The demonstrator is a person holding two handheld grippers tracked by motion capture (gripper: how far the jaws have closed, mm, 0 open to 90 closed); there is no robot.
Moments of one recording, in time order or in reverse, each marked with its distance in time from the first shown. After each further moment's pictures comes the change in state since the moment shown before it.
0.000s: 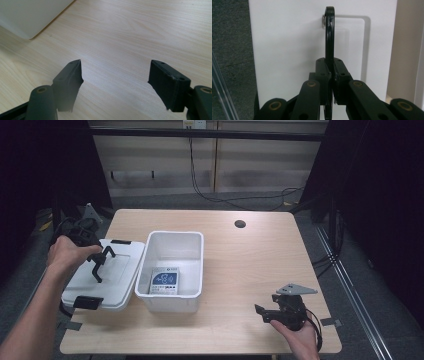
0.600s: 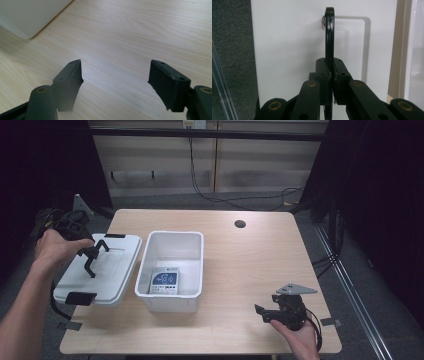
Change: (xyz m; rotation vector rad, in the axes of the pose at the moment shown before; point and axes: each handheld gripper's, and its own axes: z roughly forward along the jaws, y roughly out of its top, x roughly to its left) left arm 0.004 -0.006 -0.034 -0.050 0.002 -0.020; right arm 0.000 0.000 0.001 0.010 -0.001 0.013
